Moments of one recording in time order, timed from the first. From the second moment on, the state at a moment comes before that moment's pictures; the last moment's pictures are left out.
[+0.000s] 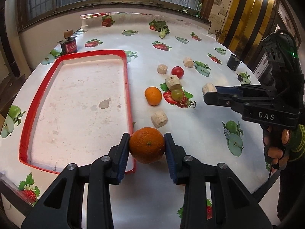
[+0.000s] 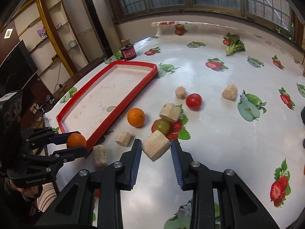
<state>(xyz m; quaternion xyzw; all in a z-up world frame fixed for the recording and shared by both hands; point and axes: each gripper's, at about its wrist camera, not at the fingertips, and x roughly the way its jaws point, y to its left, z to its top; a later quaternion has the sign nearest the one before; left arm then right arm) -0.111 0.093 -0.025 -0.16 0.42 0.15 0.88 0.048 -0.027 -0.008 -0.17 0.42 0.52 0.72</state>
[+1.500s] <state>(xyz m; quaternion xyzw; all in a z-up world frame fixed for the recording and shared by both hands) -0.162 0.227 -0.068 -0.21 0.44 0.26 0.83 -0.062 0.133 -0.059 -0.28 0.43 0.62 0.60</state>
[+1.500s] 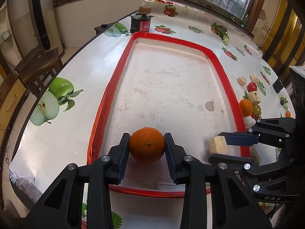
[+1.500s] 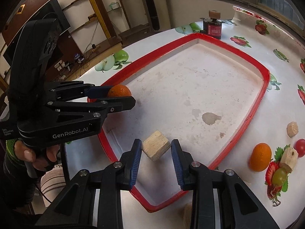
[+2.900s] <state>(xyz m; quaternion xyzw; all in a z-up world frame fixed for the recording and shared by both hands) -0.121 0.135 -0.020 -0.17 0.43 0.19 0.87 0.036 -0.031 -0.018 -0.17 0.43 0.53 0.71</state>
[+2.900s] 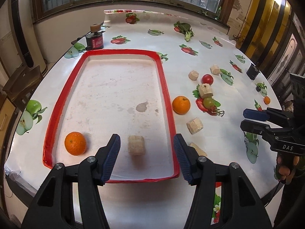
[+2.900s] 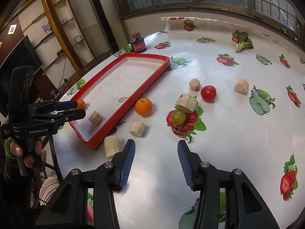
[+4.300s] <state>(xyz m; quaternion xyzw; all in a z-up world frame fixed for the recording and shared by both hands) 0.038 0.075 -0.059 -0.18 0.48 0.09 0.86 0.200 -0.008 -0.043 -0.11 0.44 0.41 0.79</state>
